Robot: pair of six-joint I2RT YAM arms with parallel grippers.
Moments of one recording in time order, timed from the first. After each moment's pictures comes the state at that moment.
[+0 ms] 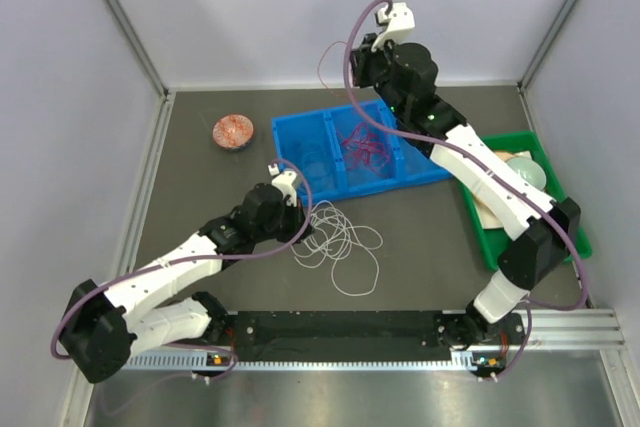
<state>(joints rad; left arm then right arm) -0.73 1.04 0.63 -0.22 0.10 -0.52 0.63 1.63 1.69 0.01 0.20 0.17</state>
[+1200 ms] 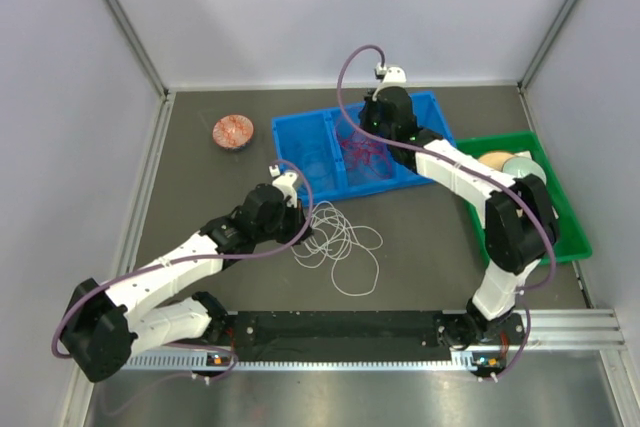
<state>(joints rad) -0.73 1.05 0.63 -0.24 0.11 -0.52 0.55 1.74 1.37 0.07 0.20 0.35</state>
